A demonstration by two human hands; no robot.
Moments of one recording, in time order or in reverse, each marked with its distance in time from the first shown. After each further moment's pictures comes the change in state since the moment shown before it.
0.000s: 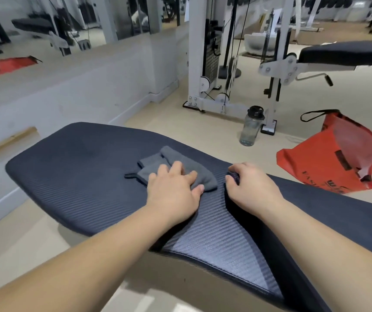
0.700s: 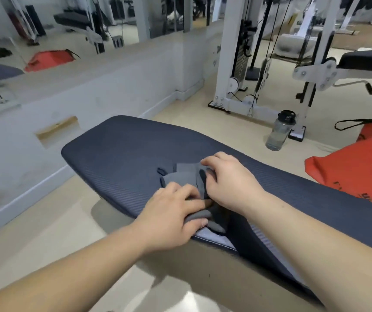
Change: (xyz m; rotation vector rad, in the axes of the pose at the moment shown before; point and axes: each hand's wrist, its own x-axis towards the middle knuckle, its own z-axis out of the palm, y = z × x) left_hand -0.084 -0.105 -0.010 -0.142 0.009 0.278; right_hand -0.013 -0.129 0.035 -0.002 -0.045 -0.379
